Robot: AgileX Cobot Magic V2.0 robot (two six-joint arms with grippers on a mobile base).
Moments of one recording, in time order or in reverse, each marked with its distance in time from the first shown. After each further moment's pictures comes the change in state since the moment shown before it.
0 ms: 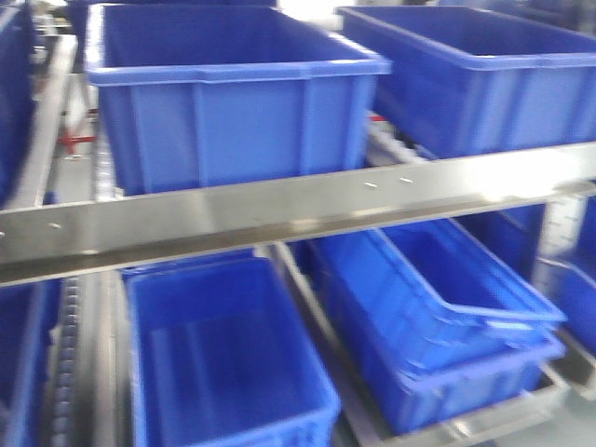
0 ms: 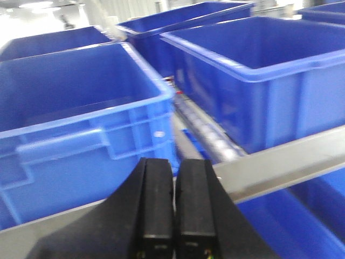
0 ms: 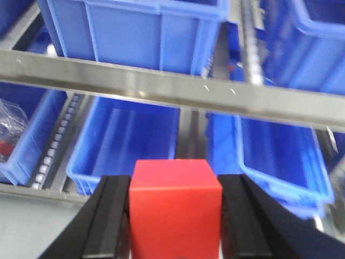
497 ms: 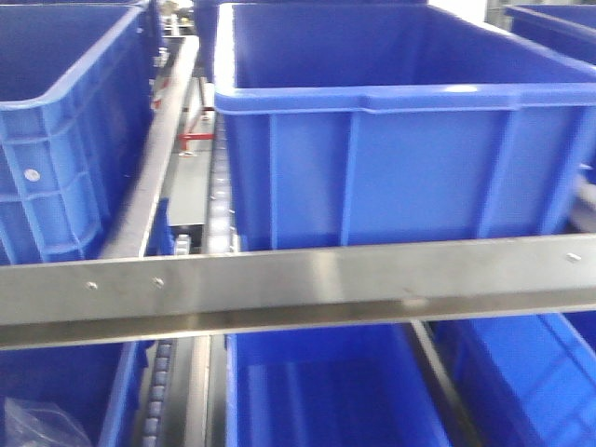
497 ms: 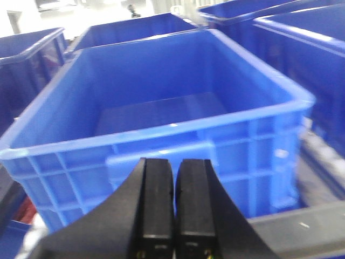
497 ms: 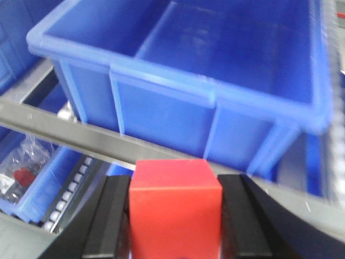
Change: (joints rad) left arm 0.000 0.000 0.000 0.000 0.000 0.000; right arm 0.000 0.000 0.000 0.000 0.000 0.000
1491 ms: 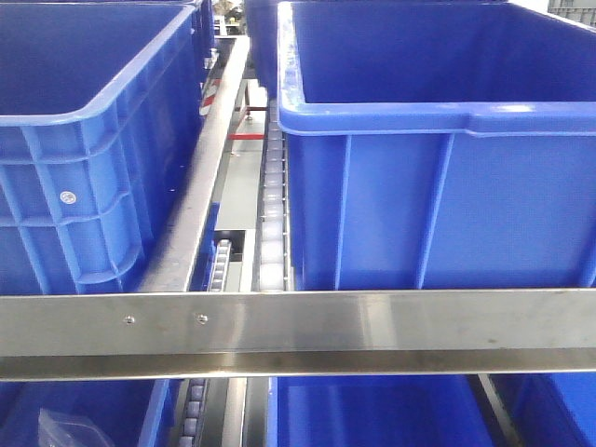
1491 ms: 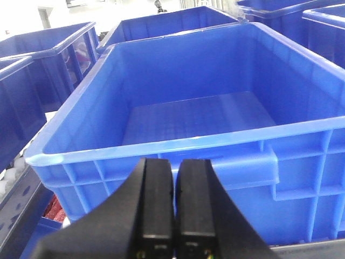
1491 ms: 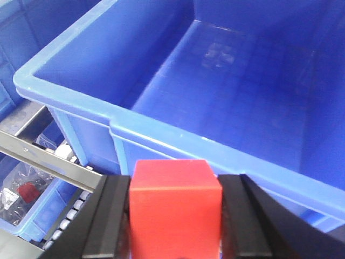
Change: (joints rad) left arm 0.000 0.000 0.000 0.000 0.000 0.000; right arm 0.000 0.000 0.000 0.000 0.000 0.000
